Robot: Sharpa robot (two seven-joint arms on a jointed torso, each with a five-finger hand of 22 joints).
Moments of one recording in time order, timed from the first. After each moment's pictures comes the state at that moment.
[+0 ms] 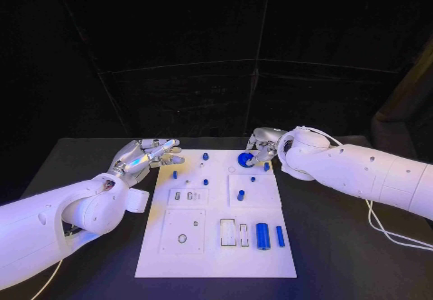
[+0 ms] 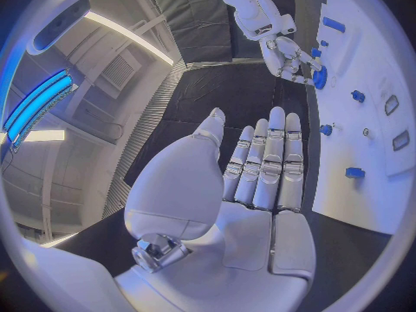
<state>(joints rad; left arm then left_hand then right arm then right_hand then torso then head) 1.18 -0.89 -0.03 1.54 -0.02 -0.19 0.47 1.33 0.01 -0.01 0.12 0.12 0.95 0.23 0.11 0.07 1.06 0.17 0.14 0.07 1.15 0.11 0.18 0.18 0.18 0.94 0.23 0.22 0.07 1.27 -0.67 0.01 1.22 -1.46 -0.13 -0.23 1.44 -0.05 0.08 0.10 0.20 1.01 0.14 0.18 0.07 1.47 0.05 1.48 1.31 1.47 -0.02 1.52 1.31 0.09 1.40 0.08 1.41 1.20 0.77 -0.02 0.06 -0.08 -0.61</state>
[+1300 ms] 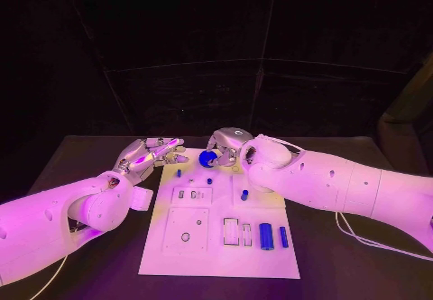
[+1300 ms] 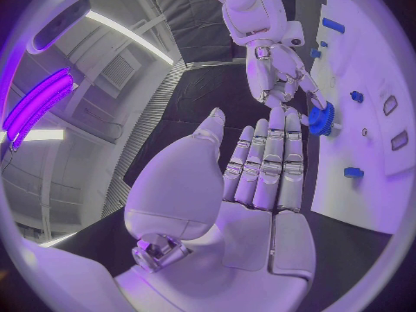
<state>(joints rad) 1.18 -0.89 -0.03 1.54 -0.02 -0.19 0.46 1.33 0.01 -0.01 0.12 0.12 0.95 0.23 0.11 0.07 1.06 0.17 0.14 0.07 1.15 0.11 0.17 0.18 0.18 0.94 0.23 0.22 0.07 1.25 -0.48 0.00 1.28 -1.64 -0.30 -0.26 1.38 -0.05 0.21 0.08 0.22 1.02 0.14 0.16 0.03 1.47 0.02 1.49 1.31 1.47 -0.04 1.52 1.31 0.08 1.42 0.06 1.44 1.26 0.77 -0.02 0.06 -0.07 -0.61</state>
